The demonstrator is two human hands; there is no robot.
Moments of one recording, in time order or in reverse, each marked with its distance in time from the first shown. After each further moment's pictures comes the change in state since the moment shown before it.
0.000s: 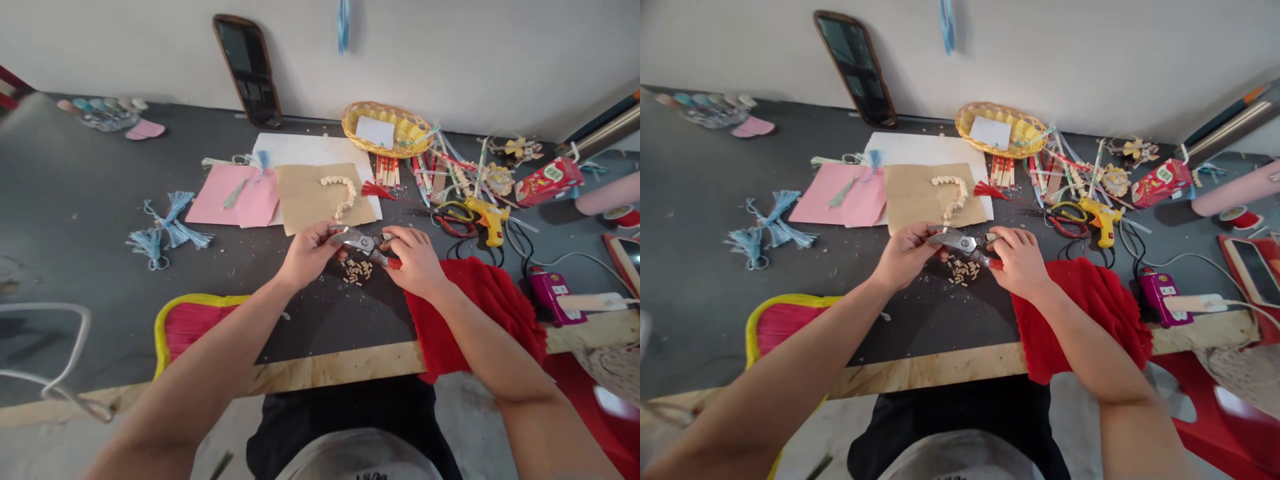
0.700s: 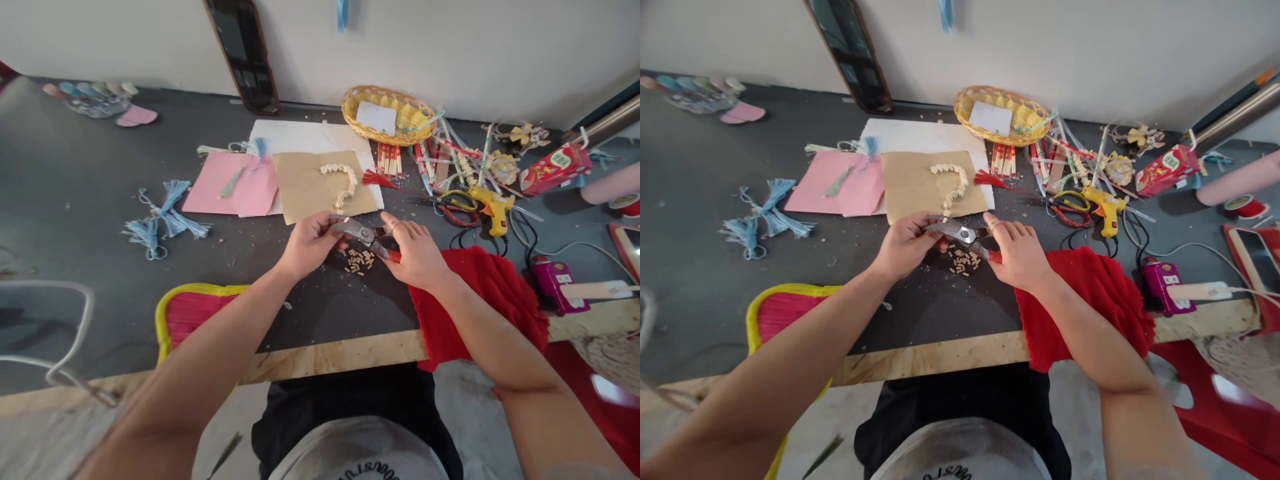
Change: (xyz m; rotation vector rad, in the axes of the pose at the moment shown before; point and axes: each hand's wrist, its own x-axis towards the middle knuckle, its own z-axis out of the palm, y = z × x) left_hand -0.001 -0.001 -0.001 0.122 -0.028 0.073; right_hand -0.001 -0.006 -0.001 -0.011 -0.080 0.037
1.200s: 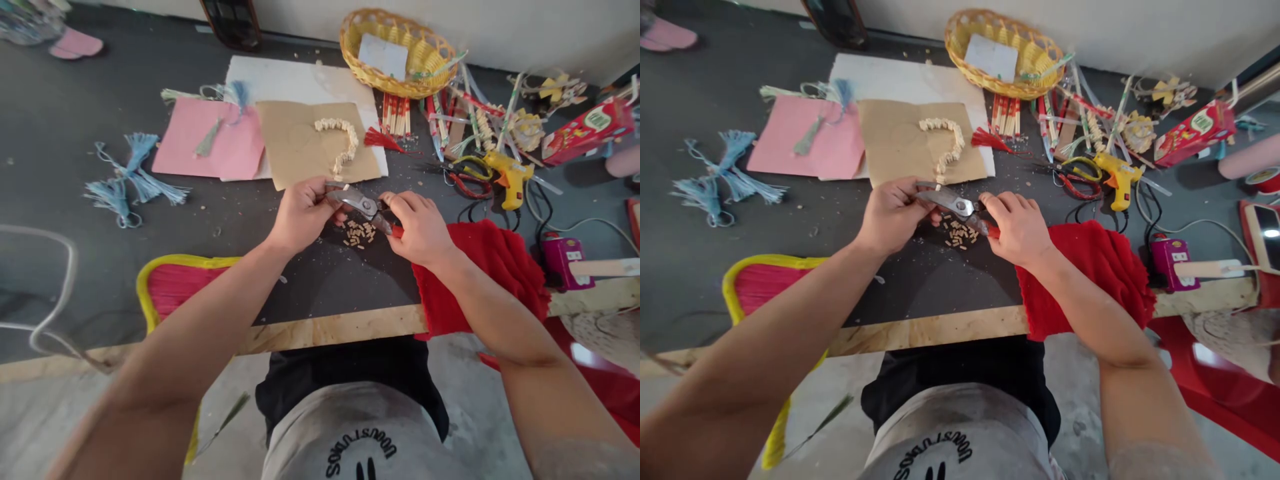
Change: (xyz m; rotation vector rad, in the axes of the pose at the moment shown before) left_hand -0.002 -0.005 0.004 0.040 0.064 -0.004; right_hand 0.000 -0.007 -0.002 -0.100 -0.071 0.029
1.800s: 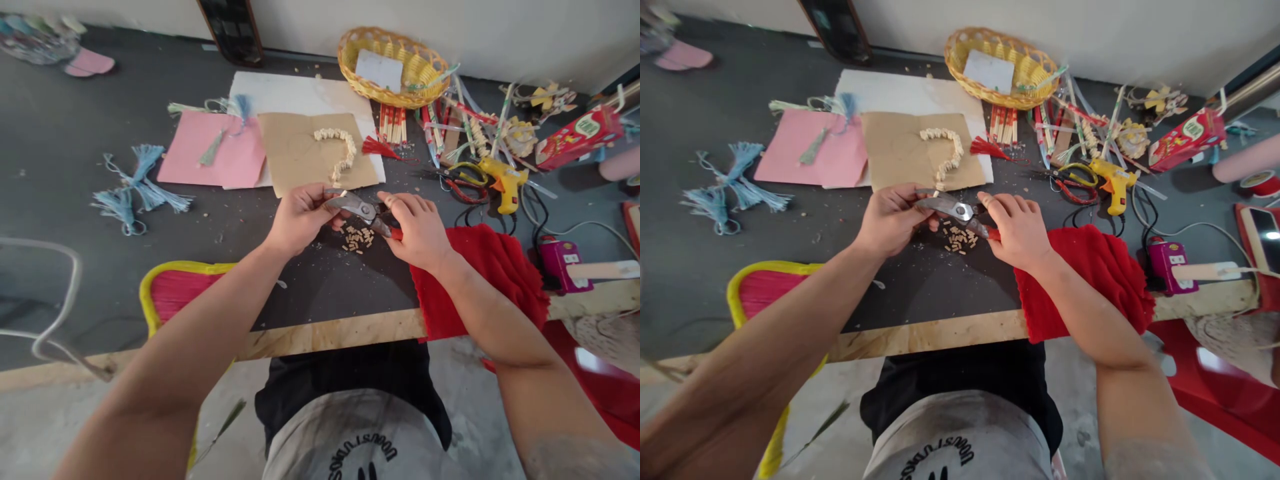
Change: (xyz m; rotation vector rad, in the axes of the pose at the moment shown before) left_hand 0.002 -0.002 -0.003 -0.152 -0.015 -0.066; right_hand 0.000 0.004 -0.001 0.032 0.026 -0.009
